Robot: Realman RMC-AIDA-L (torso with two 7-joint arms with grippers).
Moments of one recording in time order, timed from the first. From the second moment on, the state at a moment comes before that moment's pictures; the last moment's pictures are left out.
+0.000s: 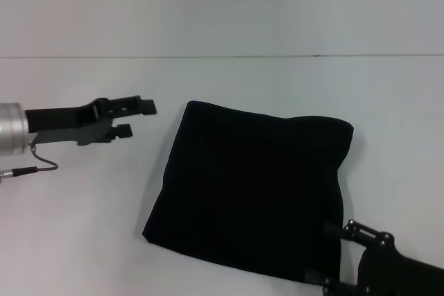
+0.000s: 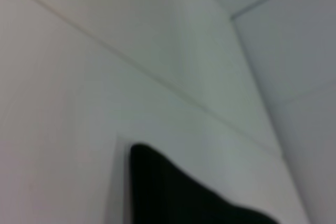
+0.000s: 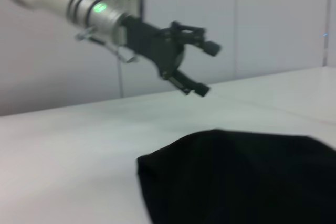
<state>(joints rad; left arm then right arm) -0.64 -1.94 0.65 0.50 2.04 1.35 -2.34 0.32 2.09 -0.74 -0.28 -1.83 -1.48 0.66</state>
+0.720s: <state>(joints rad) -0.75 -2.00 0.77 0.46 2.15 1.21 -2.41 0.33 2.10 -0.73 -0.27 -1.84 -1.47 0.66</state>
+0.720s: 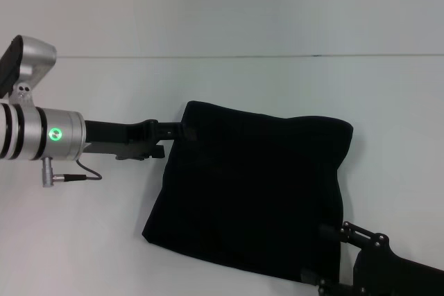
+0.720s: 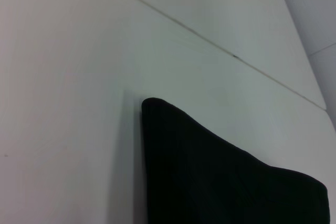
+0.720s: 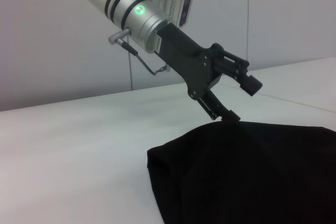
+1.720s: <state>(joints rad) -0.75 -2.05 0.84 0.47 2.15 1.18 -2.40 0.33 2.09 -0.73 -0.27 -1.84 -1.47 0.66</state>
